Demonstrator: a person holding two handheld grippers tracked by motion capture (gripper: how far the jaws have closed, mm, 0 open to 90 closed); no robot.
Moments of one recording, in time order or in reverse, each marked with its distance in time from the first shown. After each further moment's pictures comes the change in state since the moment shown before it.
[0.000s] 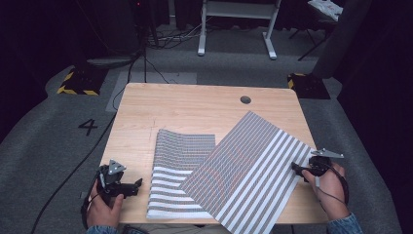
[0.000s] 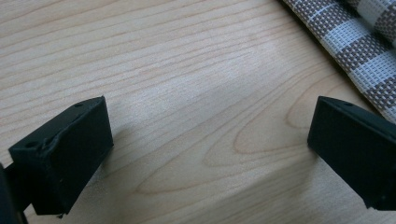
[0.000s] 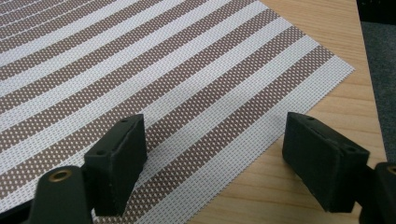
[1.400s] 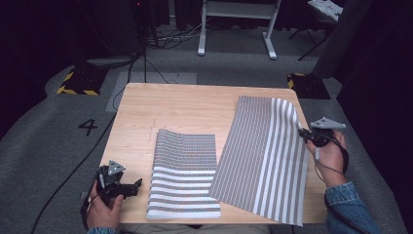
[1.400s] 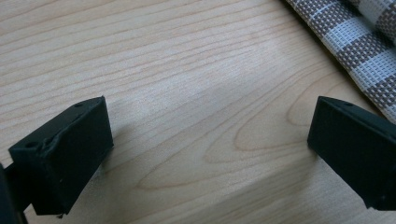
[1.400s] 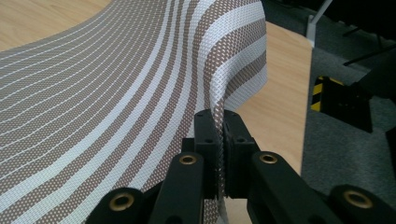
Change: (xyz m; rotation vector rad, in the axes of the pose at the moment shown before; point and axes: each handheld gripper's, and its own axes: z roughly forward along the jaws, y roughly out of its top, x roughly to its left) left arm 0.000 -0.002 -0.001 -0.008 -0.001 -0.008; right arm -0.007 0.100 -0.009 -0.173 0.007 -0.282
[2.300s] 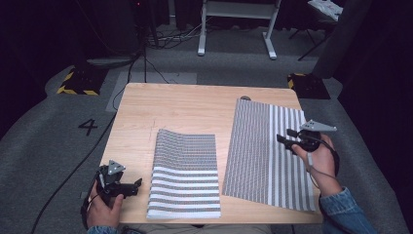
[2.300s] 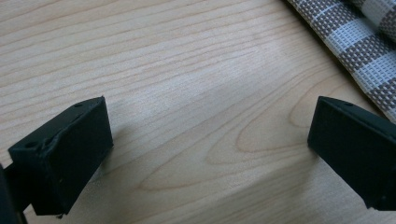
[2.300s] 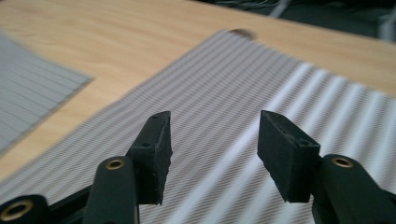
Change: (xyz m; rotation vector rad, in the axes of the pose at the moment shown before) left arm 0.000 0.001 0.000 0.005 0.010 -0.004; right arm 0.055 0.008 -0.008 -0.086 0.250 0.119
